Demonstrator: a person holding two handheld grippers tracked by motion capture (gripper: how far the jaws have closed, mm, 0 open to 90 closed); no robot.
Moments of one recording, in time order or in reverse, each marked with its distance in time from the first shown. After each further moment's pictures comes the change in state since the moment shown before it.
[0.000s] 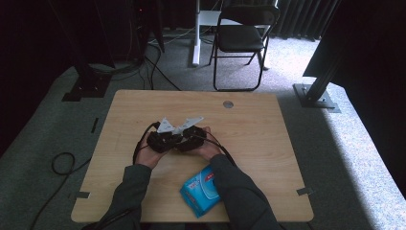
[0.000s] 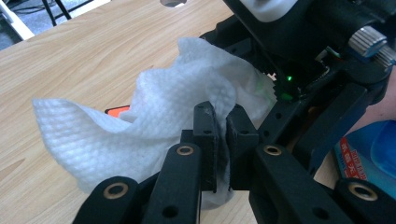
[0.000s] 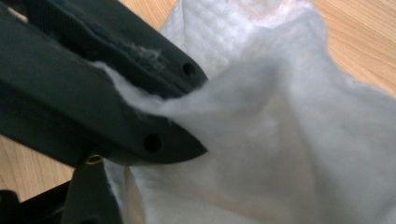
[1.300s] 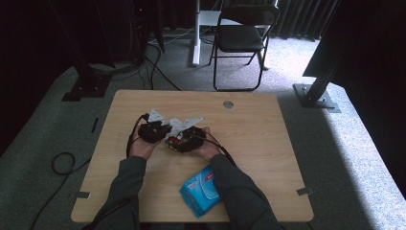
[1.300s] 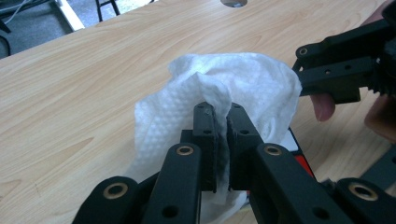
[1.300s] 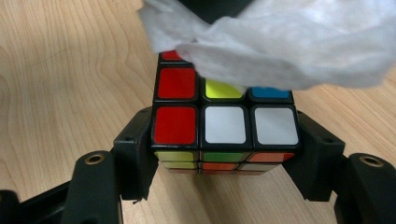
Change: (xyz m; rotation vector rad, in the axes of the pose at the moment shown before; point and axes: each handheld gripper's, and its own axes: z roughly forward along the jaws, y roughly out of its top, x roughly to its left) left arm 0.041 0.000 0.000 0.005 0.121 -0.110; right arm 0.002 0.000 0.001 0.004 0.020 -0.020
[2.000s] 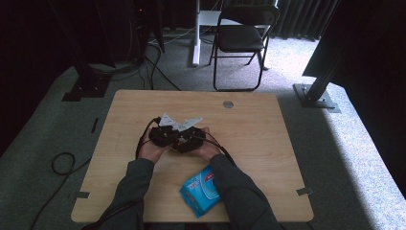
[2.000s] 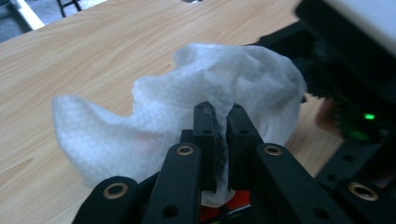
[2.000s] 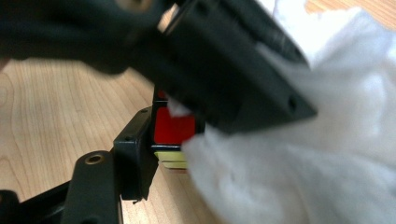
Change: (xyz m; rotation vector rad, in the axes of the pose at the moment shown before) left arm -0.029 0.003 0.014 0.012 -0.108 0.060; right arm 0.001 0.000 0.001 0.001 0.009 -0.001
